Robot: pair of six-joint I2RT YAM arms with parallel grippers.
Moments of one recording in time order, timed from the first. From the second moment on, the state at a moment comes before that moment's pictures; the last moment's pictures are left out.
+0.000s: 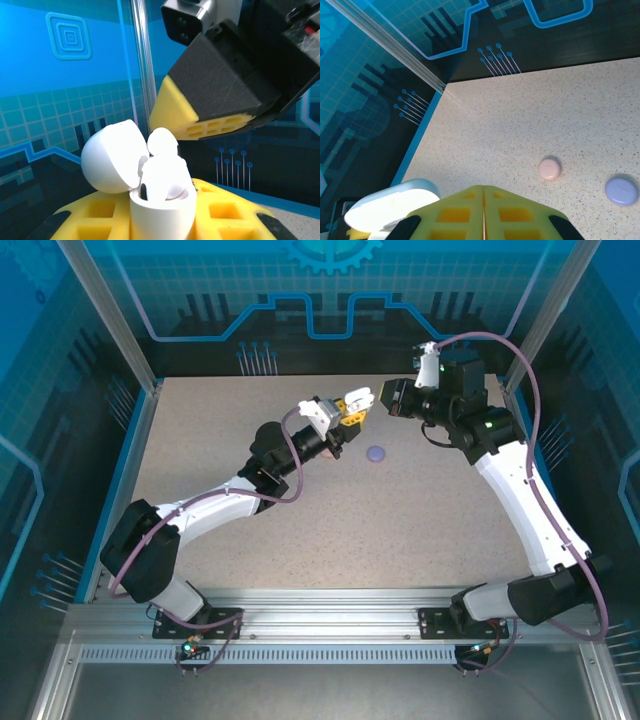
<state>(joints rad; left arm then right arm) -0.65 1.56 1.02 0.80 0.26 0.05 0.35 1.39 1.59 -0.65 -0.29 0.50</state>
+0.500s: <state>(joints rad) -0.65 1.56 1.02 0.80 0.26 0.04 0.36 1.46 1.65 -0.65 -0.29 0.50</state>
